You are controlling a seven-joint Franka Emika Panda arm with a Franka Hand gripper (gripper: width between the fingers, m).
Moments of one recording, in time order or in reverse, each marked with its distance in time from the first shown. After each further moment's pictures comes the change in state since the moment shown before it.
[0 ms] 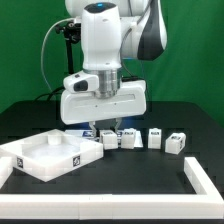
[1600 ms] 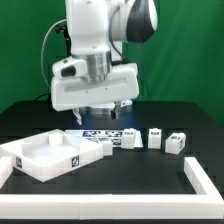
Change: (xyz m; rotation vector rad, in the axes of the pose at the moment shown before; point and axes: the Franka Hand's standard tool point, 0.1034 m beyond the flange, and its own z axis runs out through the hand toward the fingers) arm -0.001 0.020 -0.049 0.053 0.001 0.017
